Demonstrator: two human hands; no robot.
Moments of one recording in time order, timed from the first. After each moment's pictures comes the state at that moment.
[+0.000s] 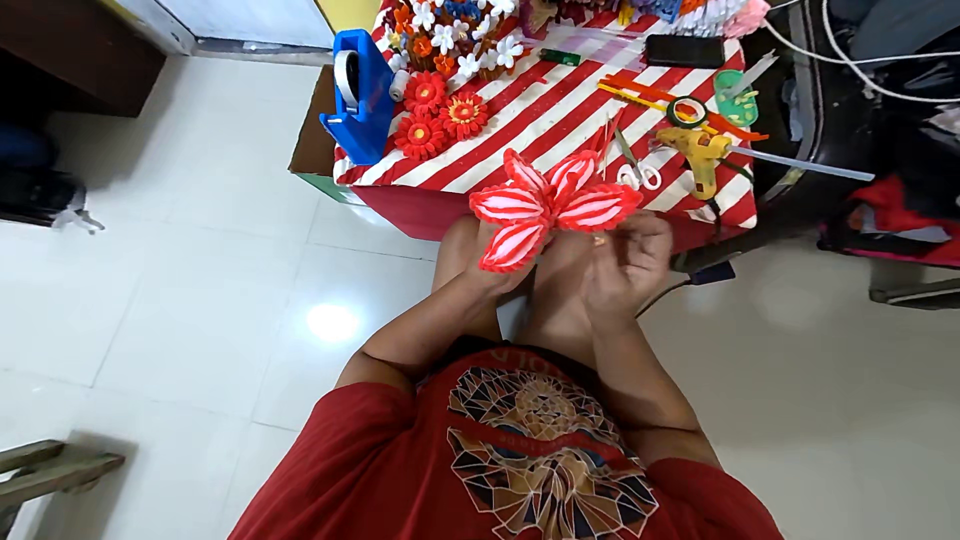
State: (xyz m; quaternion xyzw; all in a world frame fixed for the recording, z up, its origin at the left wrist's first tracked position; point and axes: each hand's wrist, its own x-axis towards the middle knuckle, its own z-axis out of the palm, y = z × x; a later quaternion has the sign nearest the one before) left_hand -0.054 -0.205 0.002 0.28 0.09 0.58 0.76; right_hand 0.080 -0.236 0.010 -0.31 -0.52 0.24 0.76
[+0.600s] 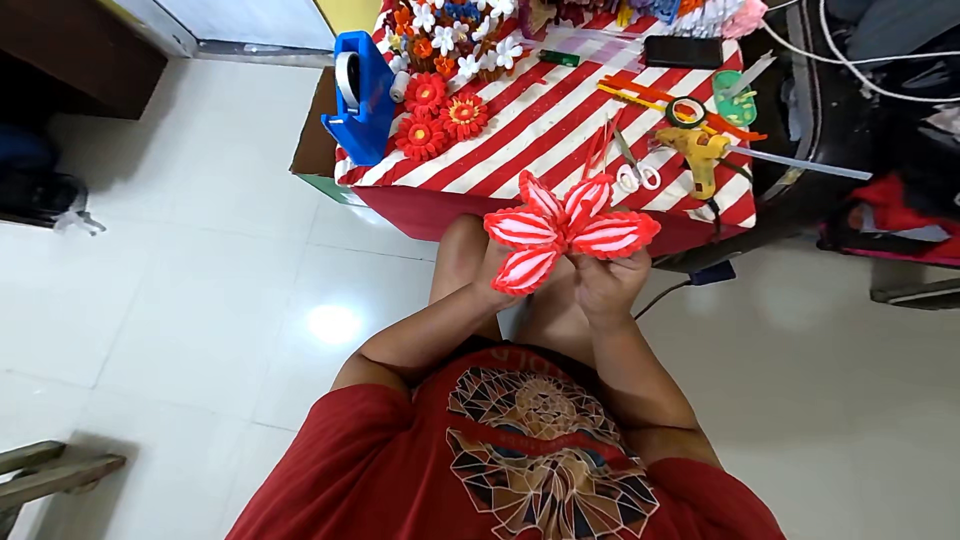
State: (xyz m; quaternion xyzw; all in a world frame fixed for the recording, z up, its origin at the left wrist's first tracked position) left_hand -0.052 -0.225 0.001 0.33 0.14 0.56 0.75; right_hand 0.077 -0.240 0.003 -0.26 -0.51 0.33 0.75
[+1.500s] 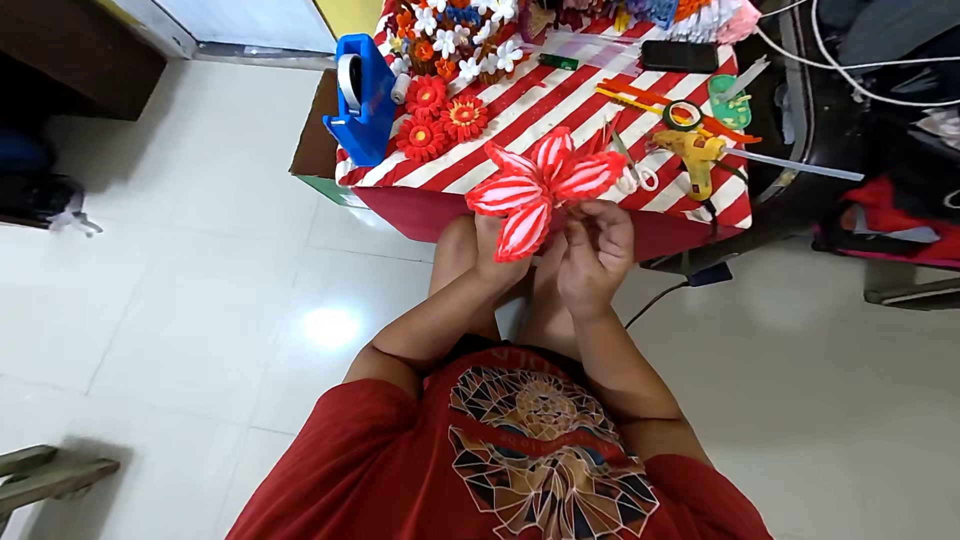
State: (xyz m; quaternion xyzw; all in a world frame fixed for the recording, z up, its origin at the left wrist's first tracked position) left_hand -0.037 -0.201 0.013 0.40 0.20 0.72 0.53; right_hand 0.059 -0.226 0.005 -0.30 -0.51 0.28 0.76
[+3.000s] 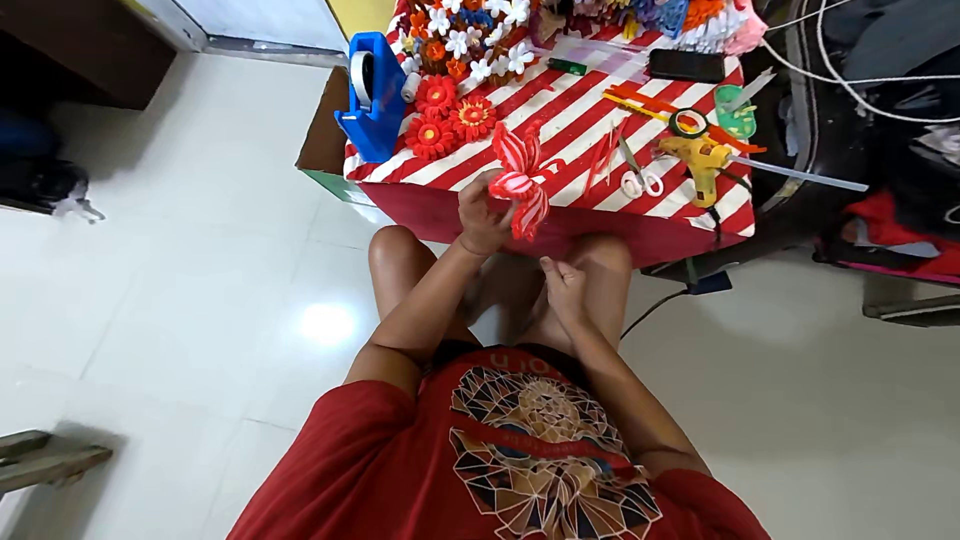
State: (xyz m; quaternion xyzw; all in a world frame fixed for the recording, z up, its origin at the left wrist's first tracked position) left_hand -0.070 -0.130 -0.044 0.64 0.17 0.74 0.07; right_hand 0.080 -0.250 -0.113 -0.59 -0.55 0.32 0.50
